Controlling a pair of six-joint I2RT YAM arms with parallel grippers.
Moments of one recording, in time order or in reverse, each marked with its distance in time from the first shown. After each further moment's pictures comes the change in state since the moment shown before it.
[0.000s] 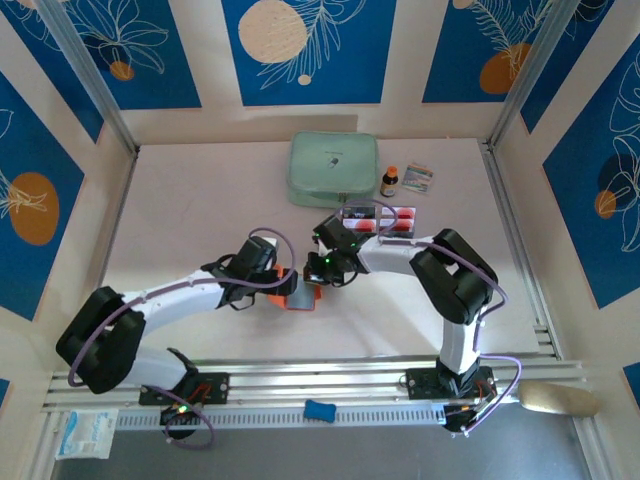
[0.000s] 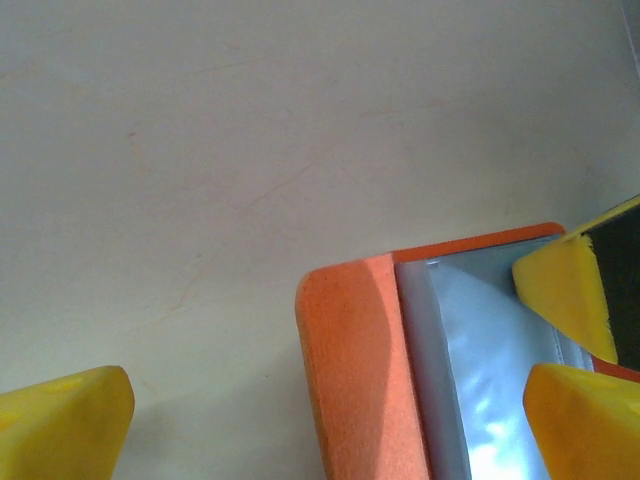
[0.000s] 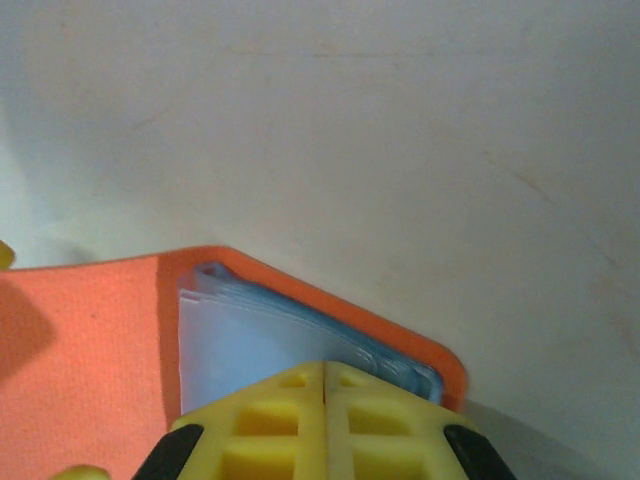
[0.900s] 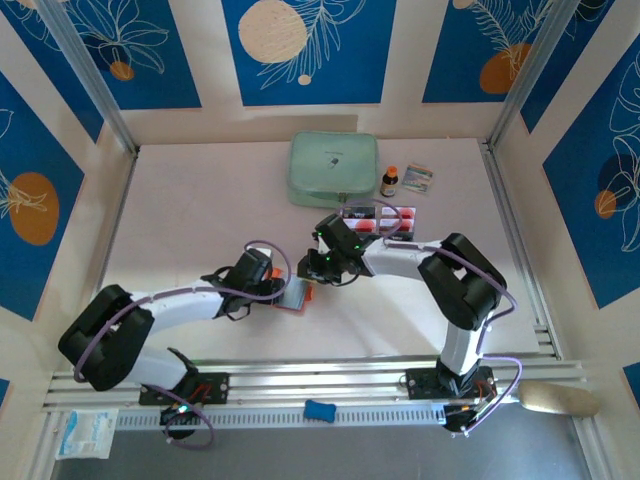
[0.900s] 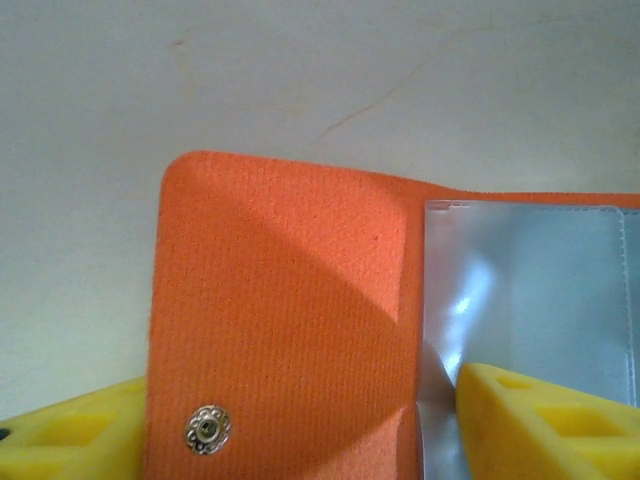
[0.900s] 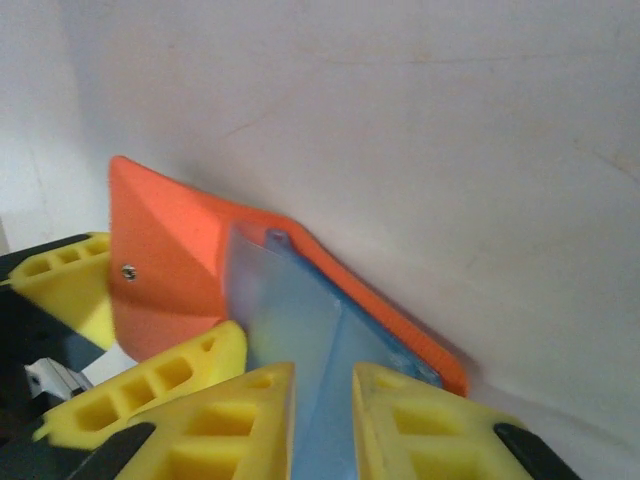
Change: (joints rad) left arm 0.000 0.011 -0.132 0.128 -0.039 0.003; right arm 0.008 -0.071 -0.047 0.084 -0.023 0.079
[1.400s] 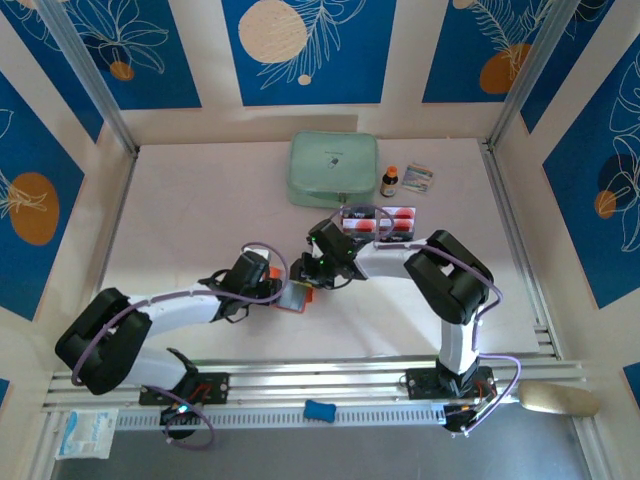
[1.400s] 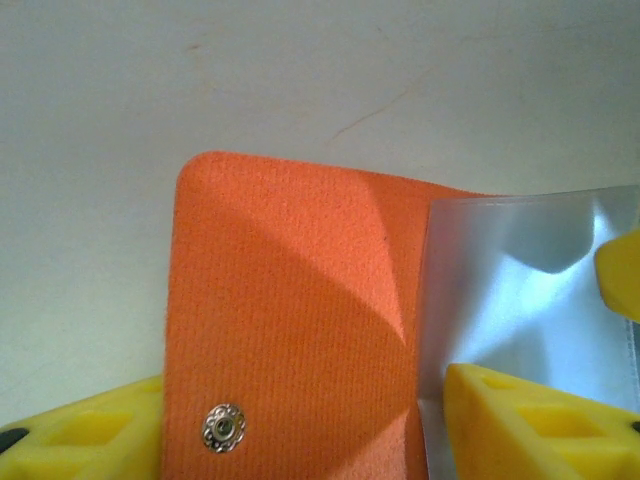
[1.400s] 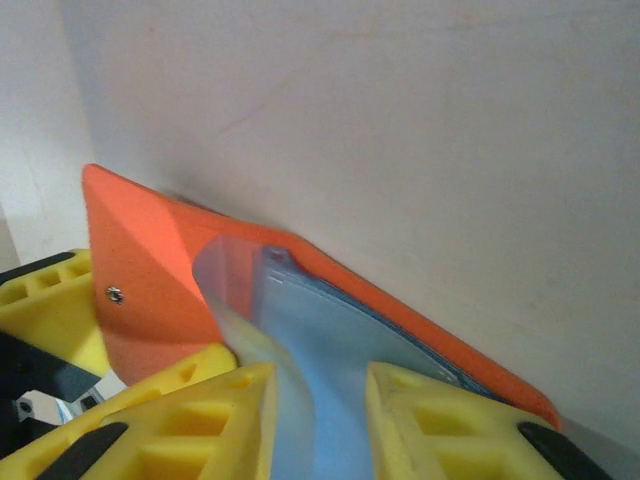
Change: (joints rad) left arm 0.000 -0.022 -0.037 0.044 -0.006 -0.001; right arm 0.027 0.085 0.009 0.089 -0.021 0.060
